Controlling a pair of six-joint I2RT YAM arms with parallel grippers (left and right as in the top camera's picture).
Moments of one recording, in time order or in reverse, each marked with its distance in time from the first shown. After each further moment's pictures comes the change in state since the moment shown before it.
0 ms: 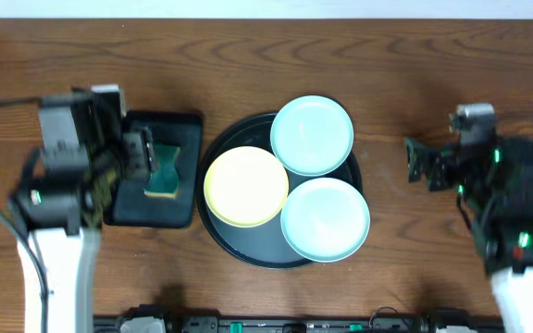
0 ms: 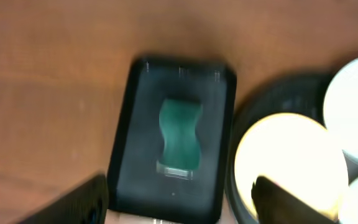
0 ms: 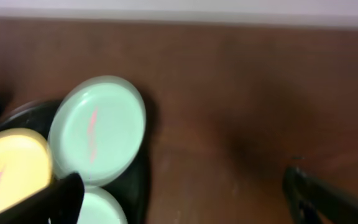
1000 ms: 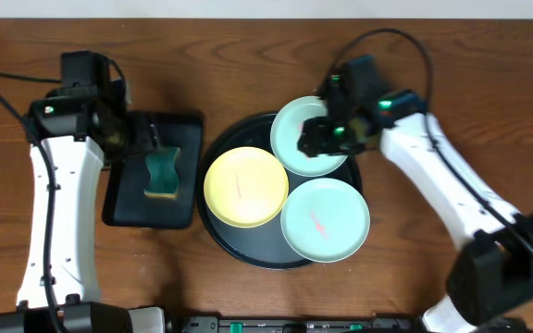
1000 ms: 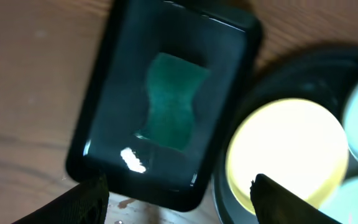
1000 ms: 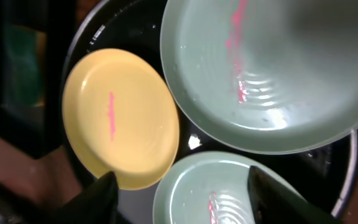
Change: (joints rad) left arm 0.047 0.309 0.103 -0.122 0.051 -0.176; right arm 0.469 0.784 0.534 -0.320 -0.080 0.383
